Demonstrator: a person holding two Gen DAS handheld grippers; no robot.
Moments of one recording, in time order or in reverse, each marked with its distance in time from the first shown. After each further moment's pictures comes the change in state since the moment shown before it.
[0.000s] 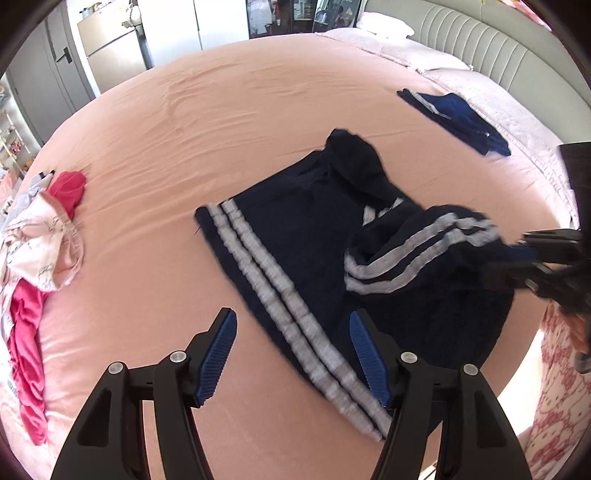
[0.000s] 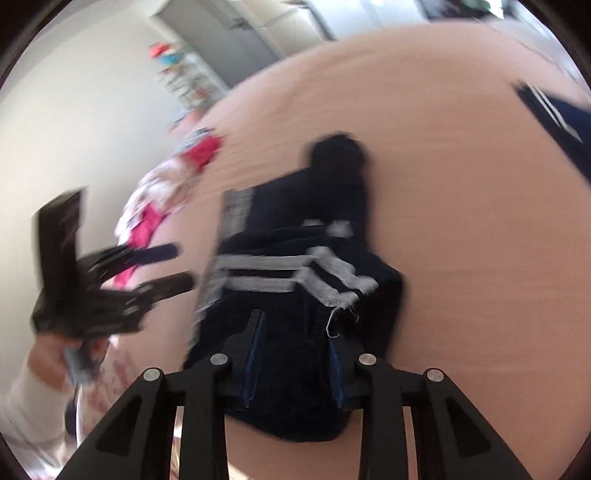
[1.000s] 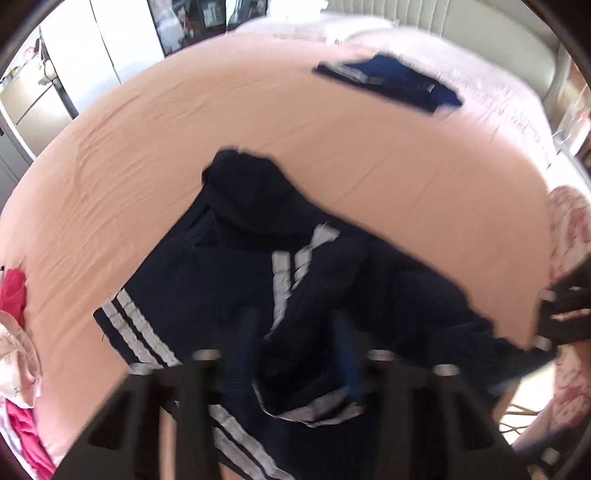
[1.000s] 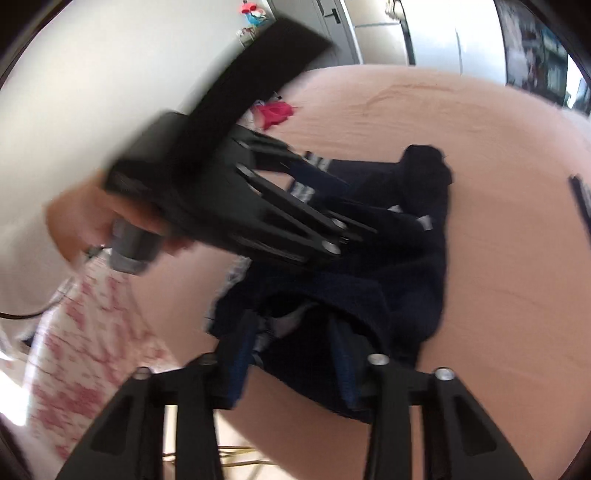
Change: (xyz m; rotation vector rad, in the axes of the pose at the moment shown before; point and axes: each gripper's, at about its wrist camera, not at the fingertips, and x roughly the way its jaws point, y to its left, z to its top) left arm 0.056 -0.066 0.051 0.279 0.030 -0.052; right arm 0.048 0.055 -0.008 -0.286 0.049 0.032
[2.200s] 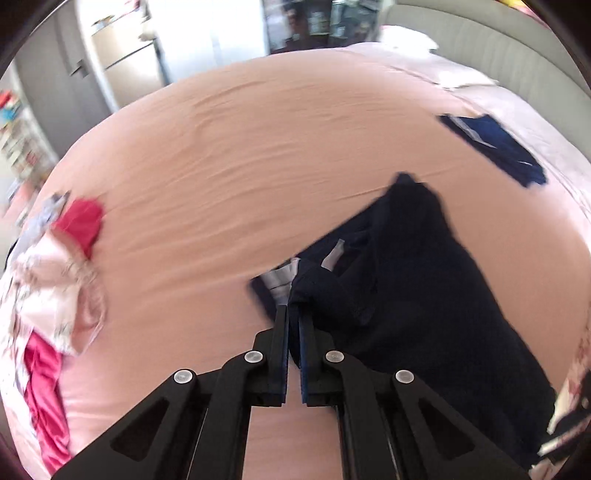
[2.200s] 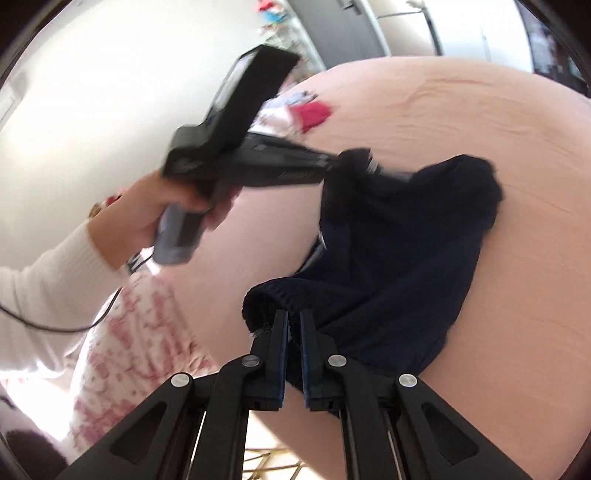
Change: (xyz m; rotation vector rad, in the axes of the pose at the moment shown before) left arm -0.021 0.129 -0.014 -0.314 -0.081 0.162; right arm 0.019 -0.020 0.055 -0.035 0.064 0.150
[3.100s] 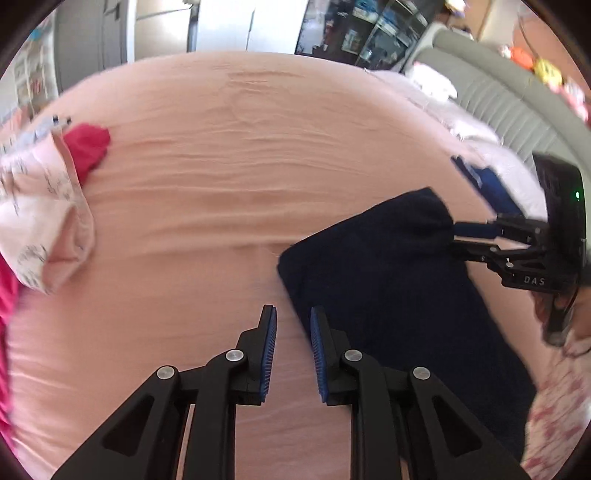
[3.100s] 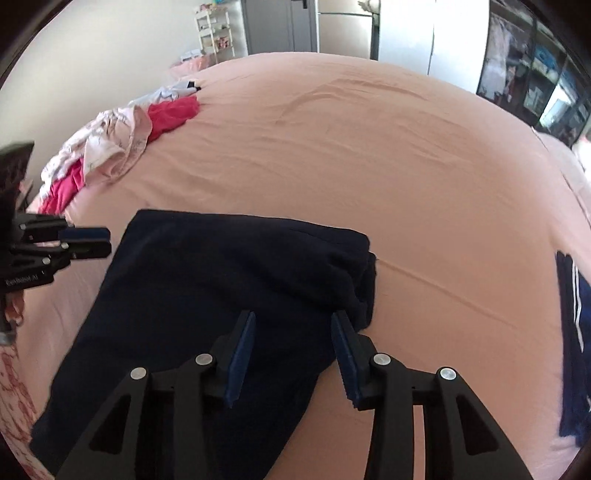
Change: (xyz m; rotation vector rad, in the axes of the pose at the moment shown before) left arm 0.032 0.044 -0.024 -0.240 -0.035 -0.248; right arm 0.030 -0.144 0.115 -0.011 0.008 -0.431
